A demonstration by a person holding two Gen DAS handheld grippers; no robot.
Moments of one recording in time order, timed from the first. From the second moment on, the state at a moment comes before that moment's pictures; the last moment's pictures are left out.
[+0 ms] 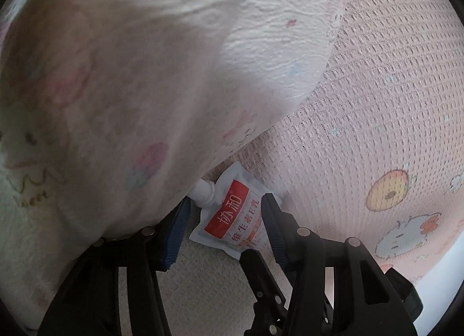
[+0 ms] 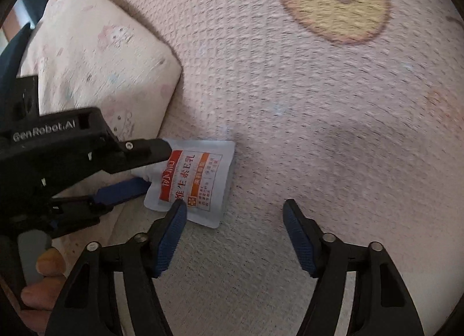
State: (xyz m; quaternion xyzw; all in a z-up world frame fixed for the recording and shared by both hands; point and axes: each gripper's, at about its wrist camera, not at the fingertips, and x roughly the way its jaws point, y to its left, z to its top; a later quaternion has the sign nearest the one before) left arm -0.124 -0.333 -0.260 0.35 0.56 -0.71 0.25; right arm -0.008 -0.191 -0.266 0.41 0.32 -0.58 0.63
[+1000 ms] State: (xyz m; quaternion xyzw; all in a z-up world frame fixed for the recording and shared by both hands) left arm -0.141 -0.198 -0.253 0.49 0.39 -0.77 -0.07; right arm -0.067 -0.057 -0.249 0.50 0.25 -0.65 0.52
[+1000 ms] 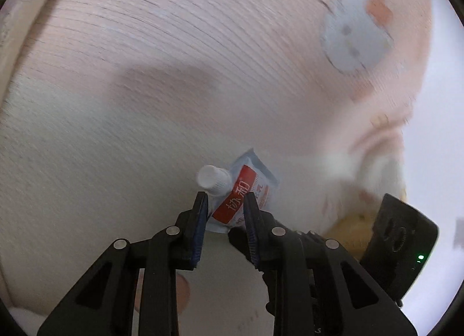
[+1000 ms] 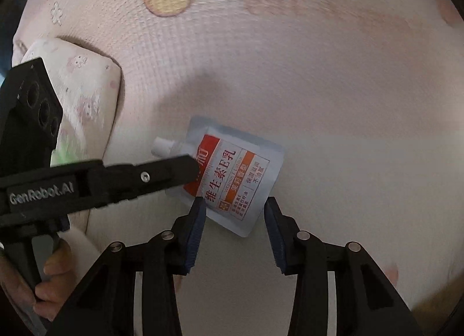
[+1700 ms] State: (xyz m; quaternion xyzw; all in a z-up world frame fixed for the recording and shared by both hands) left arm -0.100 -0.083 -0.246 0.58 0.27 -0.75 -0.17; right arm -0.059 0.073 -0.231 0.55 0.20 -0.69 0.43
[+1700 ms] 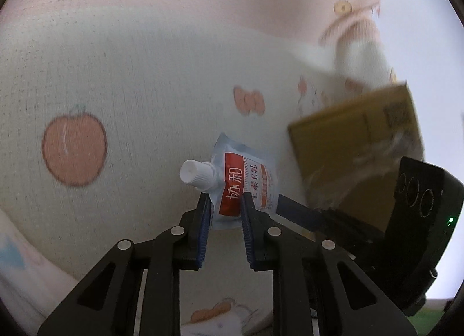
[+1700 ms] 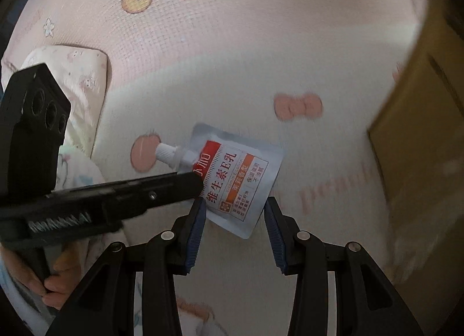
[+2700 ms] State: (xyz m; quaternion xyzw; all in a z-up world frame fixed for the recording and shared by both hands) left arm -0.069 -0.074 -0.242 0.60 0.25 -0.76 -0.08; right arm -0.068 0.076 -0.234 0.47 0.38 -0.68 0.41
